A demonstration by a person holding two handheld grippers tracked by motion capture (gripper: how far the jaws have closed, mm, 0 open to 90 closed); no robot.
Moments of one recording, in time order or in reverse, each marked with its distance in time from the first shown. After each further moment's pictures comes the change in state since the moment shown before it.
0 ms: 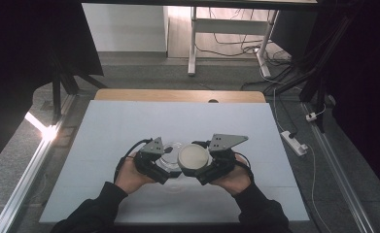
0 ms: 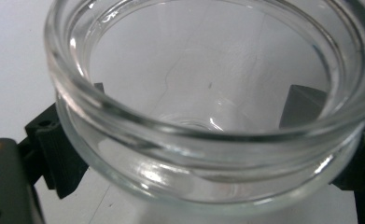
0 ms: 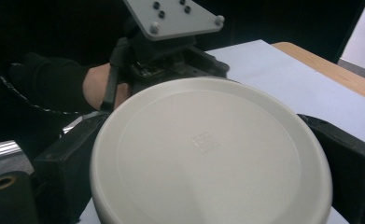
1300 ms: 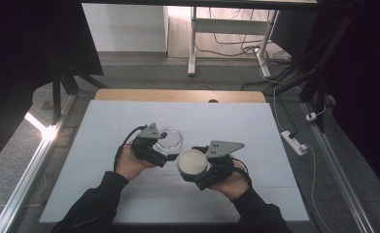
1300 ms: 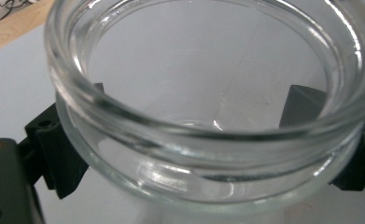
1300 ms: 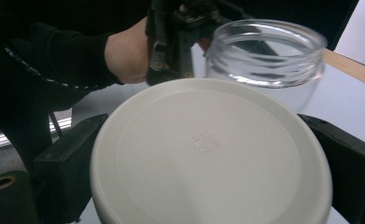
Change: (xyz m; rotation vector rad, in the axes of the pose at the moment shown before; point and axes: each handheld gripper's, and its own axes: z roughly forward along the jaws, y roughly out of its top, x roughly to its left) left arm 0.040 0.007 -0.001 -0.049 0.104 -0.054; right arm 0.005 -0.019 0.008 0.028 -0.023 -0.010
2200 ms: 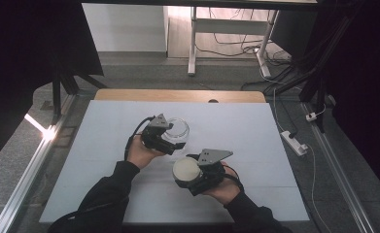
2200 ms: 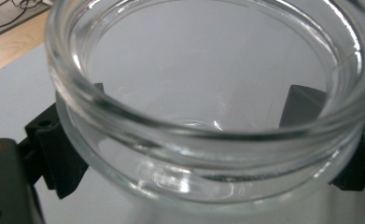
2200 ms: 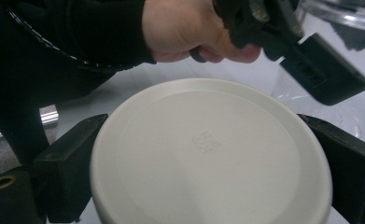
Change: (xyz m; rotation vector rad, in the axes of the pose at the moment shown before) left arm 0.028 0.014 0.034 -0.004 0.036 -0.026; right arm 0.003 -0.030 0.030 0.039 0.000 0.006
